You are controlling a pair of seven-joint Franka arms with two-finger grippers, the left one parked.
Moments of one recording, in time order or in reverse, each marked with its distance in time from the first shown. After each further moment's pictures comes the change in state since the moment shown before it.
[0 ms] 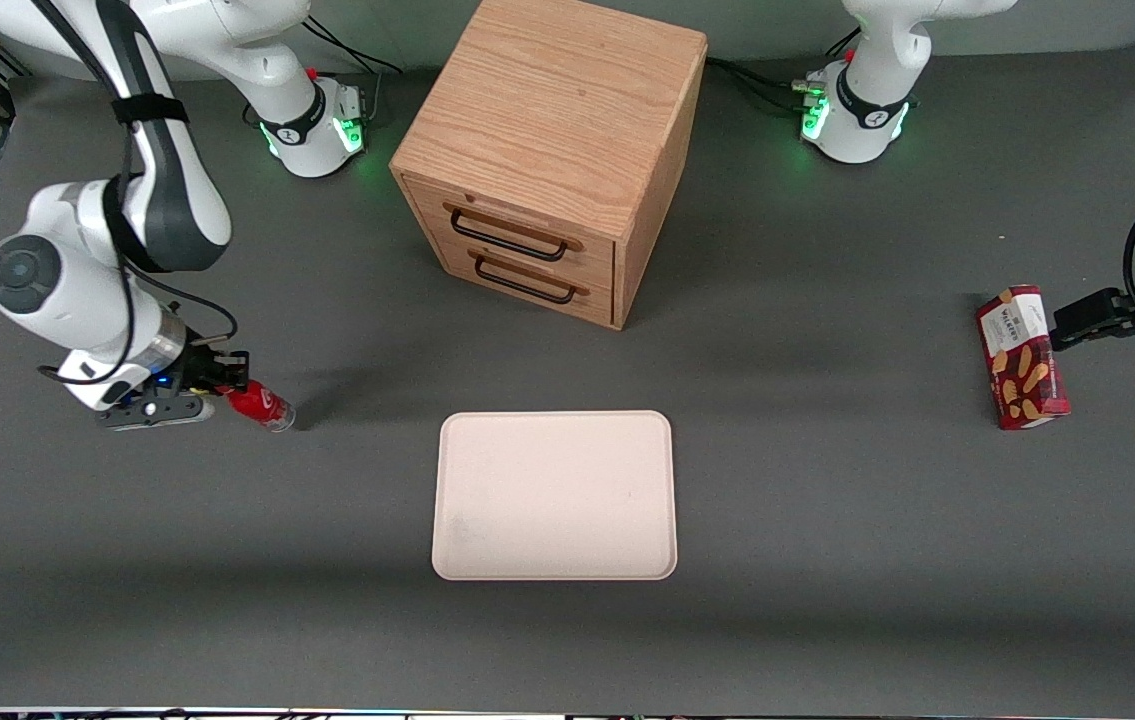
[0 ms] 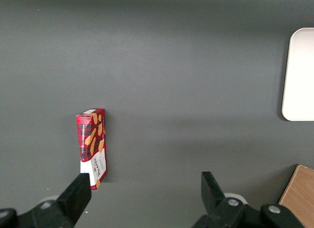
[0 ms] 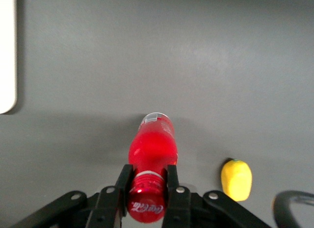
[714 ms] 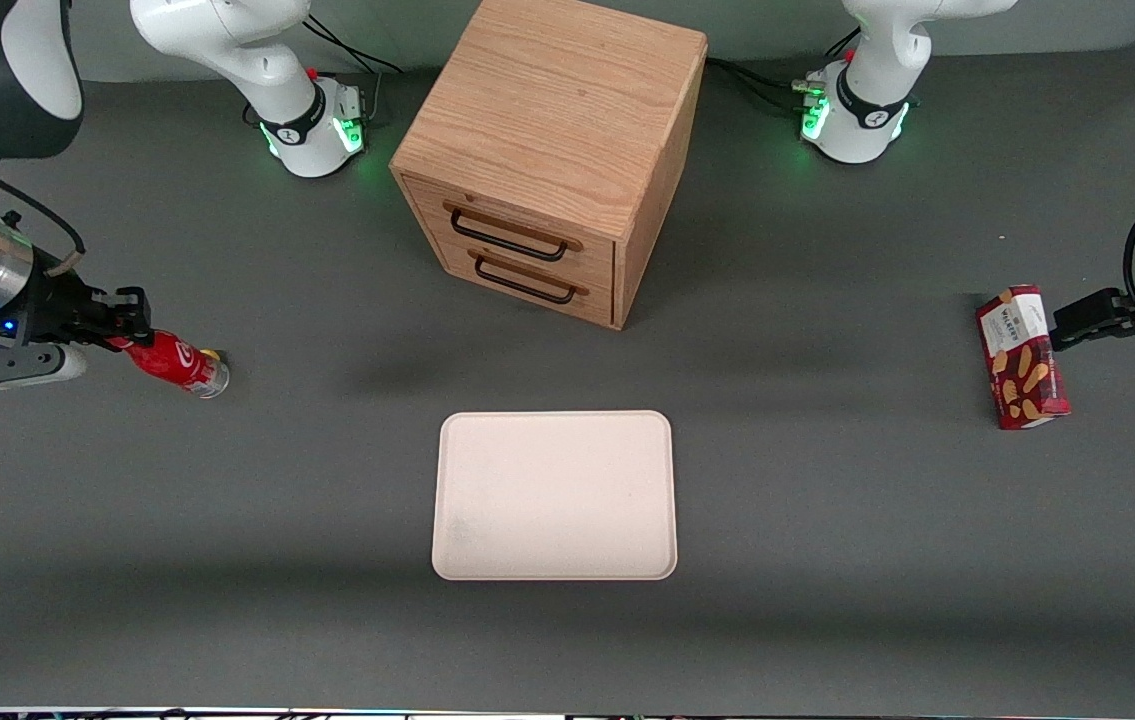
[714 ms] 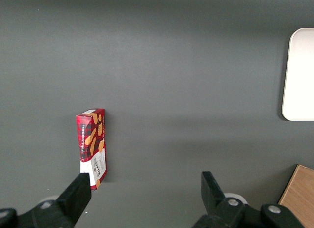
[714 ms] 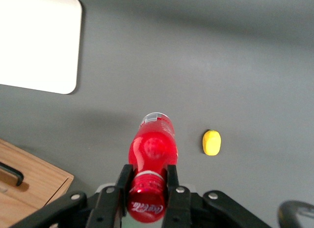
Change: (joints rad) arm 0.007 0.048 0.039 0.589 0.003 -0.590 -0.015
